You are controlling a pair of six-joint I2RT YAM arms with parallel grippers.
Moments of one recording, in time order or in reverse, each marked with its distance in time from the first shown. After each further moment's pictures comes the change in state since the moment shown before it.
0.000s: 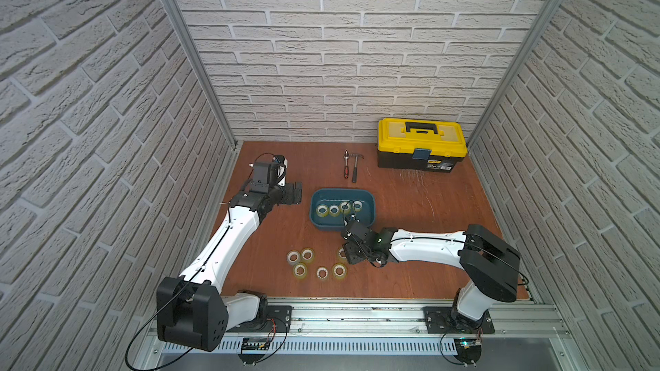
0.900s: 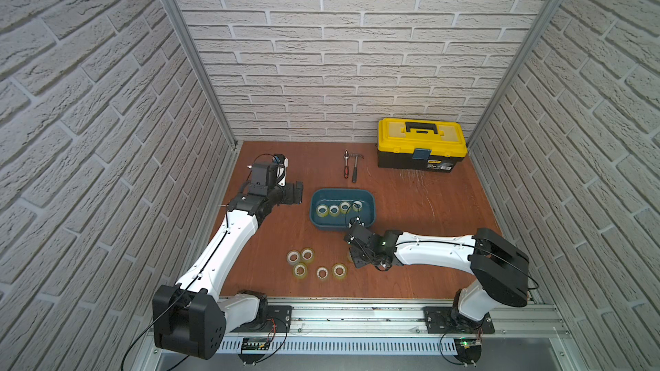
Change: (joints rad) left arm -0.027 -0.060 -0.022 0.030 0.015 0.006; right arm 0.021 -0.106 -0.031 -0.082 0.033 0.024
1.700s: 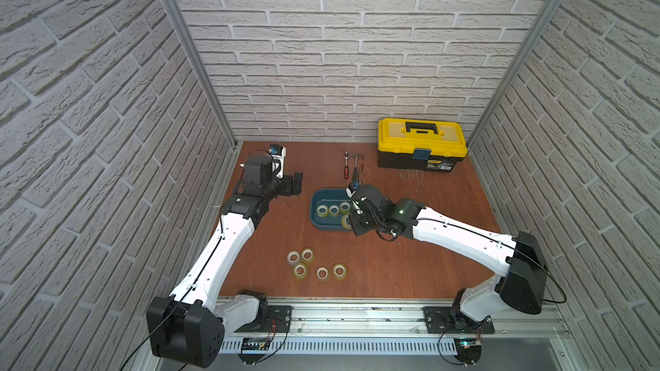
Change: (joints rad) left arm 0.045 -0.018 0.034 0.096 0.001 0.037; right arm -0.160 -0.044 0.356 -0.190 -0.084 -0.220
